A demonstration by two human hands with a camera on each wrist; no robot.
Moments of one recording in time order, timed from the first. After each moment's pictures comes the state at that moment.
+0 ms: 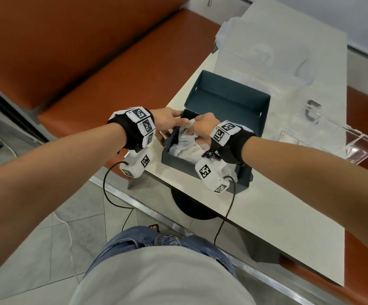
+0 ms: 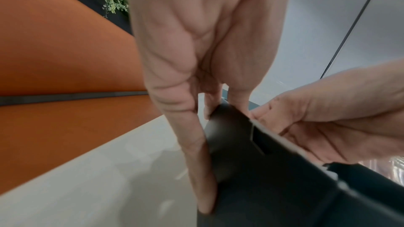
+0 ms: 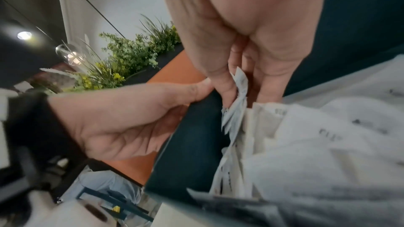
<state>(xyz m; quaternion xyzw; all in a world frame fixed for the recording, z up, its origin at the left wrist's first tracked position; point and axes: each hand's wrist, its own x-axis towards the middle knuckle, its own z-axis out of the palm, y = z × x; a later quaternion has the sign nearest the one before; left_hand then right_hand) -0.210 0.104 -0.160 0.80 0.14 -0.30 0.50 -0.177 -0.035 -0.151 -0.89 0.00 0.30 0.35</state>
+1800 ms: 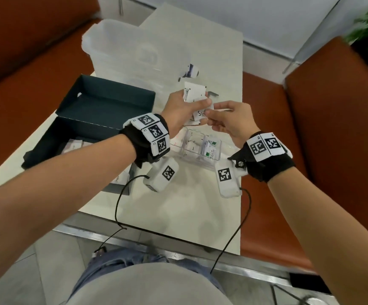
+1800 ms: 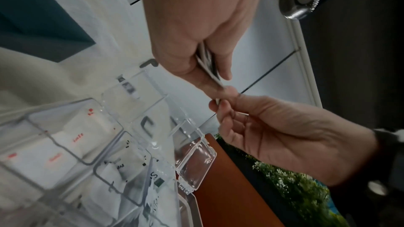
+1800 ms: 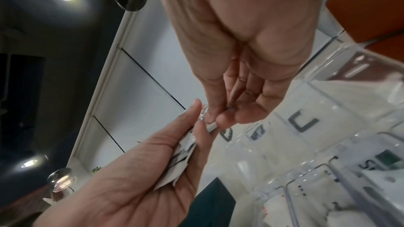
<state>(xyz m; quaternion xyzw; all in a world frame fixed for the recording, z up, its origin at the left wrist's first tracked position) -0.152 -0.210 -0.089 0.57 0.03 -0.07 0.82 -0.156 -0.355 -0.063 -0.78 0.07 0.06 0.62</state>
